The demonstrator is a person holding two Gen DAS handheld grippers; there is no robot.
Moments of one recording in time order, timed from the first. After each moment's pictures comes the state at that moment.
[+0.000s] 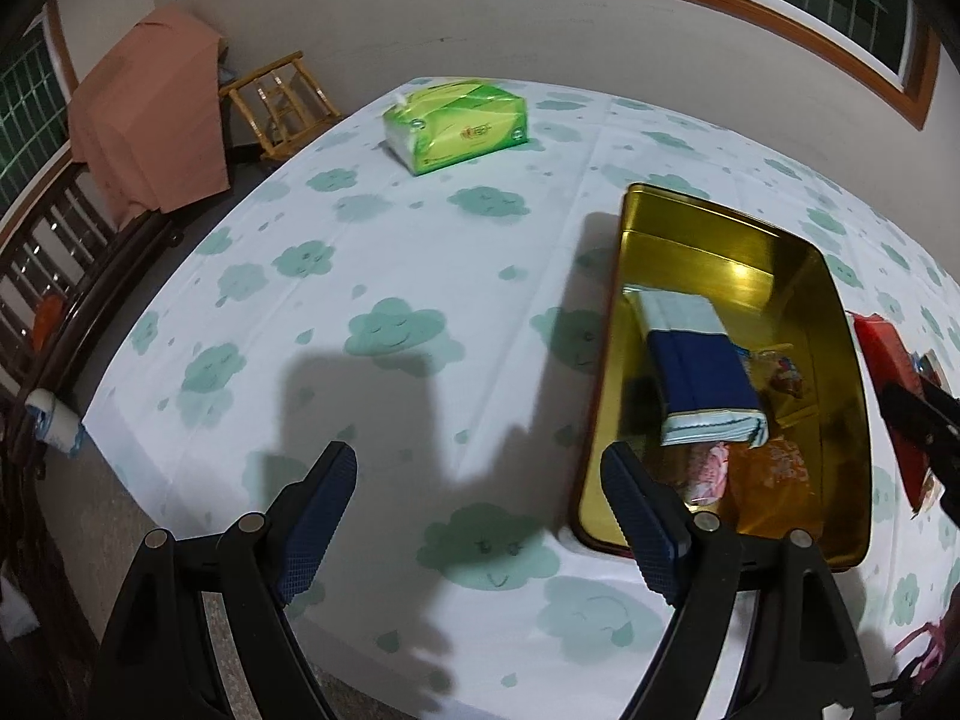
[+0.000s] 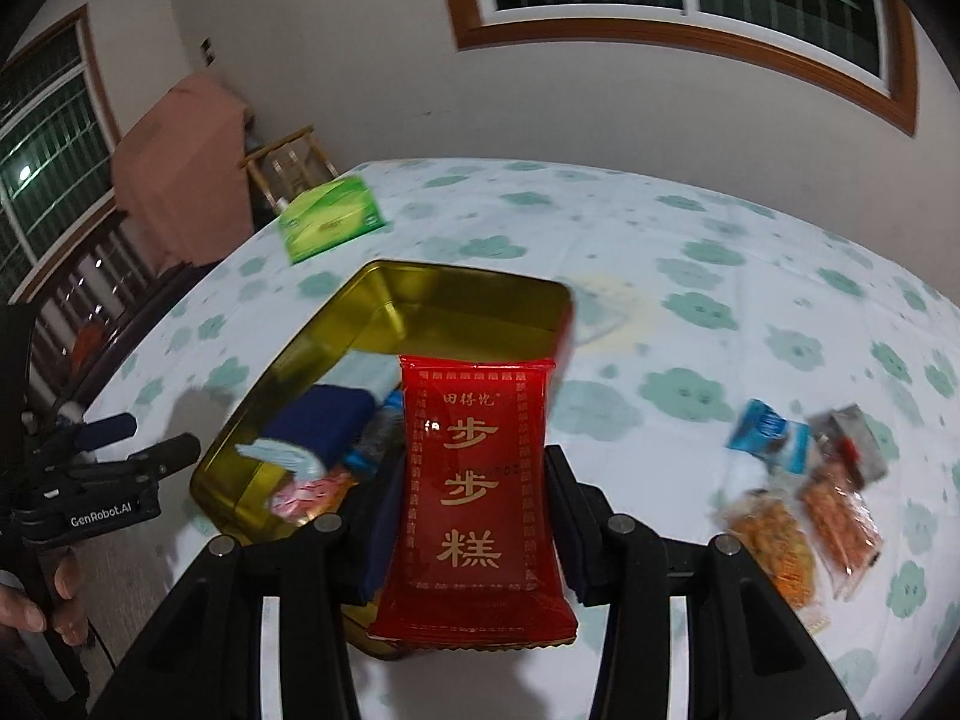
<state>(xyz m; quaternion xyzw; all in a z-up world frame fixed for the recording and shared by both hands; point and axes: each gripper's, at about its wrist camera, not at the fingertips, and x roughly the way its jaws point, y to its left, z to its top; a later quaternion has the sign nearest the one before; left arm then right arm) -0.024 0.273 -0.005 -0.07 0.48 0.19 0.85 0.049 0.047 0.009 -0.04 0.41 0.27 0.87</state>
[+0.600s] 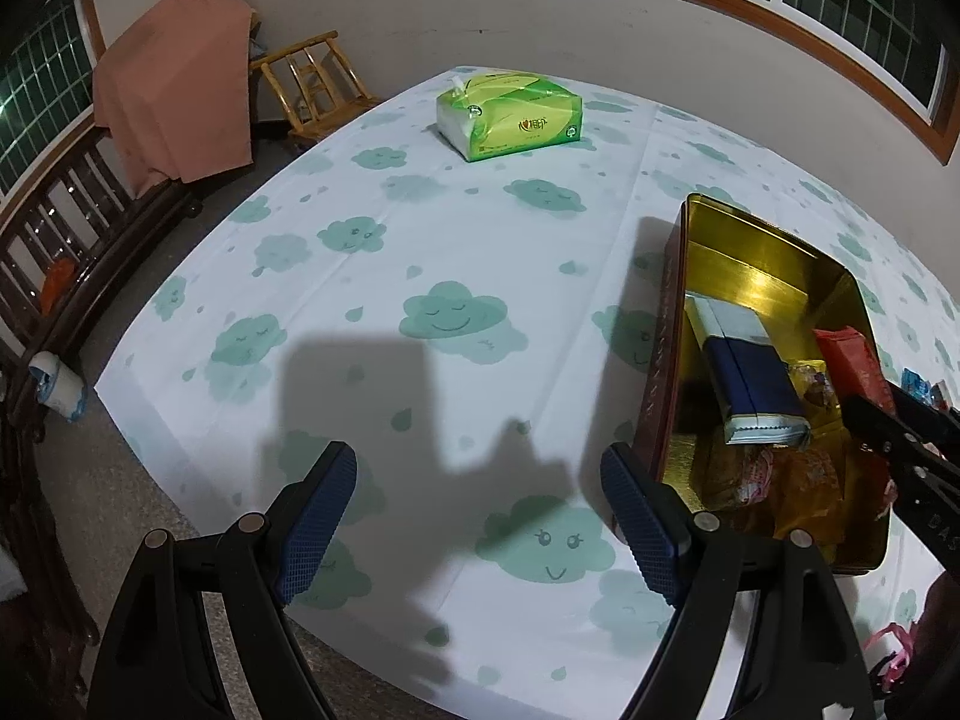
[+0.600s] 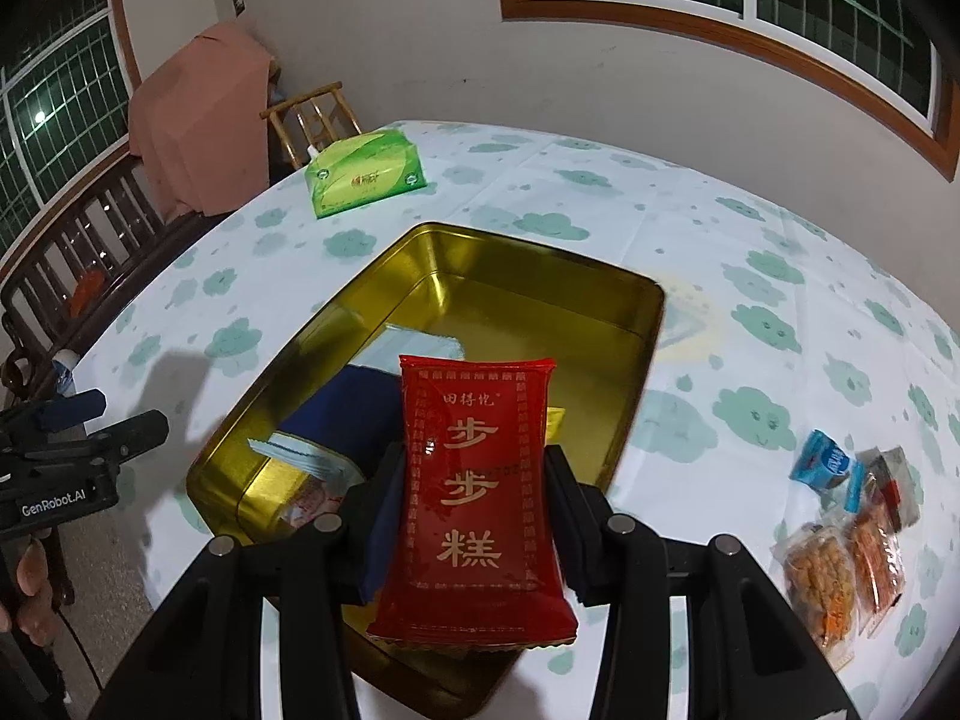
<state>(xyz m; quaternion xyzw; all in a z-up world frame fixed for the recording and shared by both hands) -0.038 0.302 -0.005 -0.10 0.48 0.21 0.85 0.055 0.099 -0.008 -0.09 0.43 0.28 0.85</state>
